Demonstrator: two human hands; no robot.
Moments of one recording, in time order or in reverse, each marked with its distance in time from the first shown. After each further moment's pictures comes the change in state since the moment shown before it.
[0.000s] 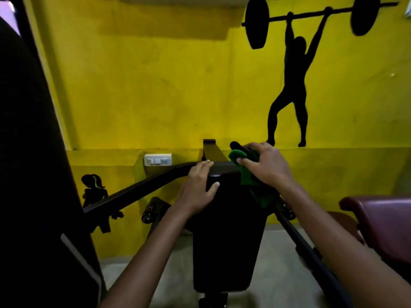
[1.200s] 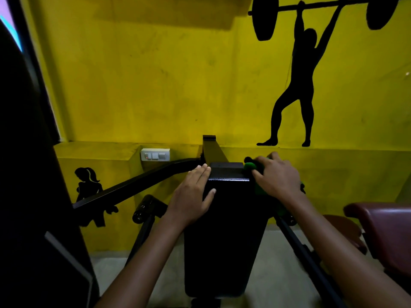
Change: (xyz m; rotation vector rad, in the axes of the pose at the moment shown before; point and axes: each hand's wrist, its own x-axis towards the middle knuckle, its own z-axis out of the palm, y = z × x) left_hand 0.008 -0.031 0.035 0.123 -0.020 0.068; right_hand 0.032 0.061 0.029 -0.397 -0.070 -0.010
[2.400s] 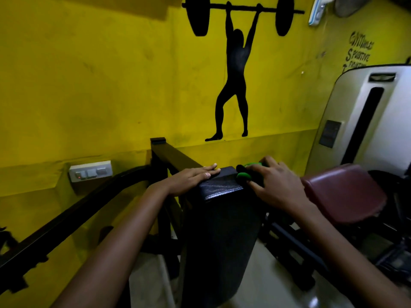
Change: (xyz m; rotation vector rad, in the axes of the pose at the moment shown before) left_hand 0.124 -0.084 0.001 -0.547 -0.747 0.325; right_hand -0.023 -0.061 -0.006 -0.245 0.020 0.216
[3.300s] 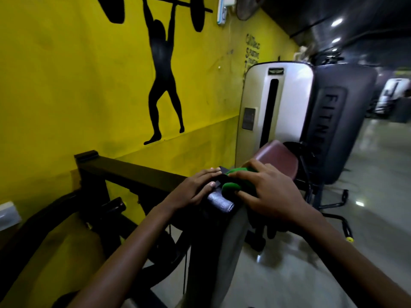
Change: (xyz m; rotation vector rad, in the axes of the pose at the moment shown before) left_hand 0.054 -0.062 0.011 -0.067 0.080 0.680; right_hand -0.019 -0.095 -0.011 -0.059 0.041 0.207
